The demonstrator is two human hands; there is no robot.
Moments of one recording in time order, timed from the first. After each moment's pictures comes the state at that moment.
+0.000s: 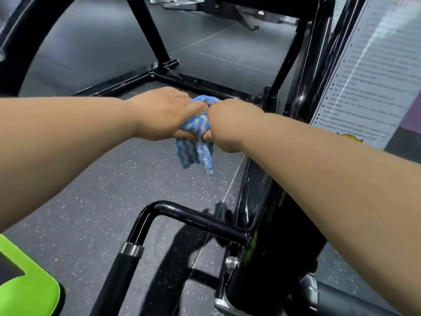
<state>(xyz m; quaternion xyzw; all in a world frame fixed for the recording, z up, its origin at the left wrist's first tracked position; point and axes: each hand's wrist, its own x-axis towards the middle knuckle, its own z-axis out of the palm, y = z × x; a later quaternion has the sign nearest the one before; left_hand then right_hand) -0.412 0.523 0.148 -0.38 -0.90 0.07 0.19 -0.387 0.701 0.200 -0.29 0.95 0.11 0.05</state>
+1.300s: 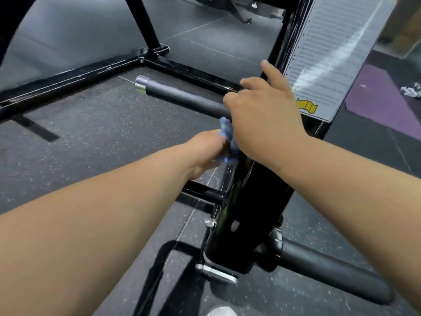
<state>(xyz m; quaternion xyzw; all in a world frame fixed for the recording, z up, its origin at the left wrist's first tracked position) -0.324 0.685 0.117 0.09 -0.66 -0.73 -0.13 -0.322 0.782 0.195 -0.32 0.91 0.16 -0.22</state>
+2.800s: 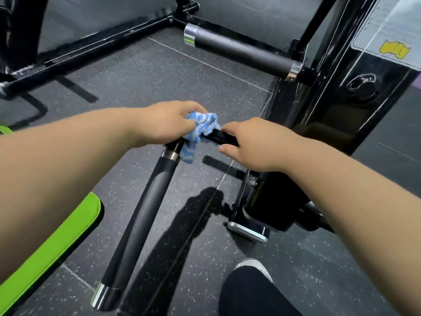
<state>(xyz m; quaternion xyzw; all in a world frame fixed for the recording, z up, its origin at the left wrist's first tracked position) -0.249 0.550 0.096 0.04 -0.92 -0.36 -0.12 -0.282 0.742 0.117 -0.37 0.92 0.04 0.11</state>
